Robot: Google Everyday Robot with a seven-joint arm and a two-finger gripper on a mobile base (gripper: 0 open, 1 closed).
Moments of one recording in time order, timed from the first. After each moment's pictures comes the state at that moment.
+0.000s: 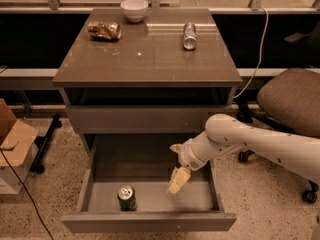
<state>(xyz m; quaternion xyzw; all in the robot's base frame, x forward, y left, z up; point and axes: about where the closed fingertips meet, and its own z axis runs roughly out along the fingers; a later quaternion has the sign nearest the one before) 0.525 -0.046 0.547 -0.61 0.72 0.25 0.21</state>
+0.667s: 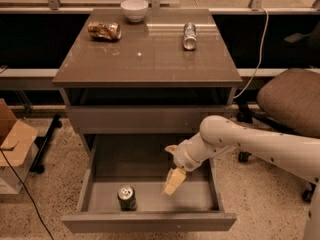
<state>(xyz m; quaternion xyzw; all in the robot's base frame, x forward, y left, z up) 0.526 -0.033 0.538 -0.61 0.72 0.26 0.21</state>
